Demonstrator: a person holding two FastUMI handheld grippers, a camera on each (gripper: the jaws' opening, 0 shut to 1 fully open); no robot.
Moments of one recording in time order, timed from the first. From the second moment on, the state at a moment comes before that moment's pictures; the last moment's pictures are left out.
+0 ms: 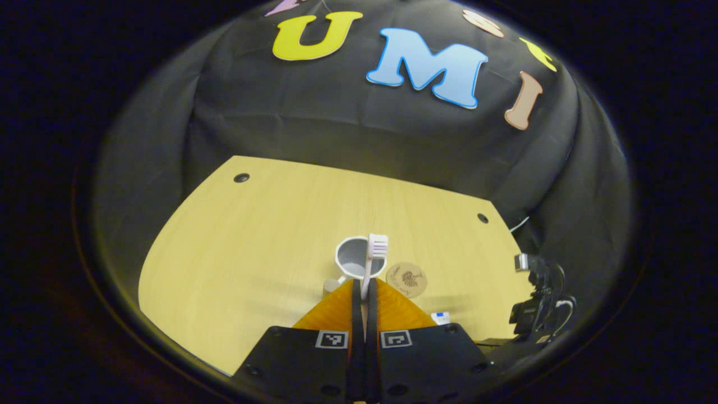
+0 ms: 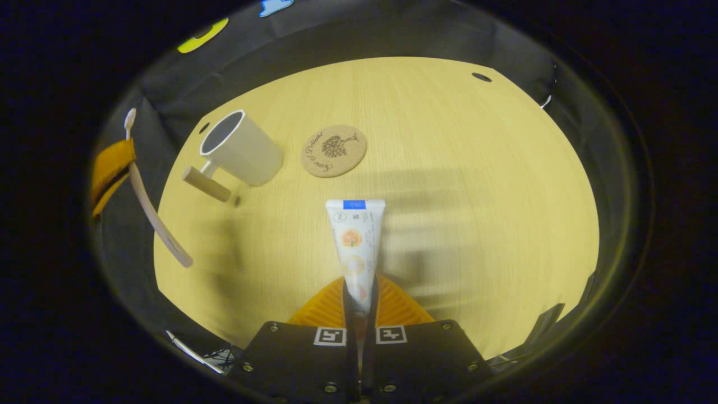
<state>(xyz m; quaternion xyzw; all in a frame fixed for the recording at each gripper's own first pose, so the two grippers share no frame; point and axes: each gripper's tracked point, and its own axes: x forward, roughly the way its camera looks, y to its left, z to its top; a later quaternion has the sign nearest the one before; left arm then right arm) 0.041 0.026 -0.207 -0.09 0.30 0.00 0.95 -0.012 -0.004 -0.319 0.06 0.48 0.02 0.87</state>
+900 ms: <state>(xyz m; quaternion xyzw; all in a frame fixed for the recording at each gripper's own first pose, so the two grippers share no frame) 0.185 0.037 -0.222 -0.05 0.25 -0.03 0.97 0.029 0.009 -0.239 0.12 0.41 0.03 0.90</state>
